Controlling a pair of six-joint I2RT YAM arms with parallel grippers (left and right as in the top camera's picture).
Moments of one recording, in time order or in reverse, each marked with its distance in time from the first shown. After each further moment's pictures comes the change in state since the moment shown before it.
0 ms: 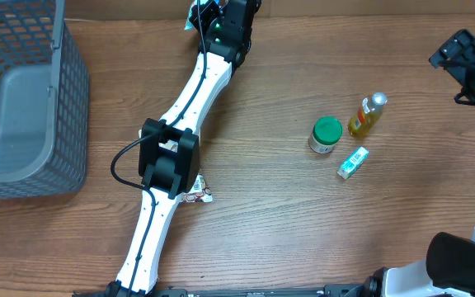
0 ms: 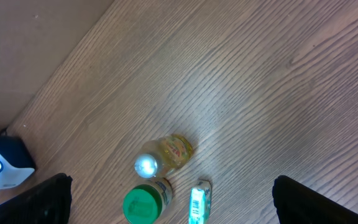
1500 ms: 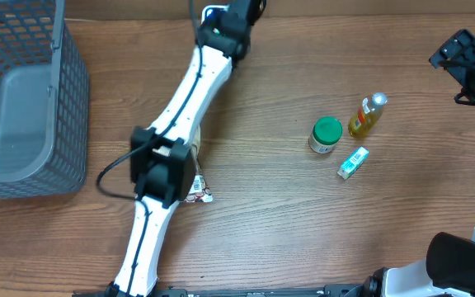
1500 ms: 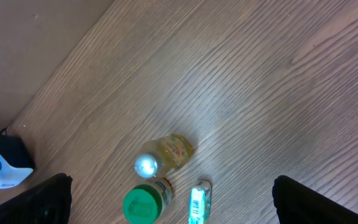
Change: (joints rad) left arm -0.022 -0.199 -0.012 -0.447 0.451 -0.367; right arm 0.000 0.000 0.000 0.000 0.000 0.000
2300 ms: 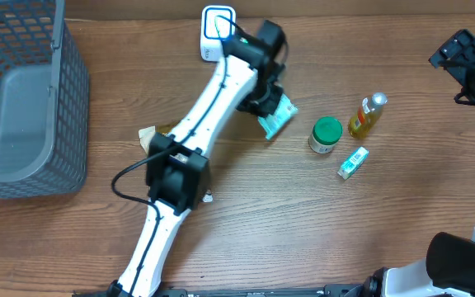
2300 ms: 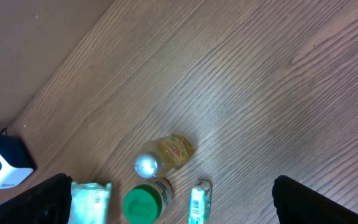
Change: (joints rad) left arm -0.131 0.056 0.005 -0.565 0.605 -0.505; right arm 0.000 0.000 0.000 0.000 0.000 0.000
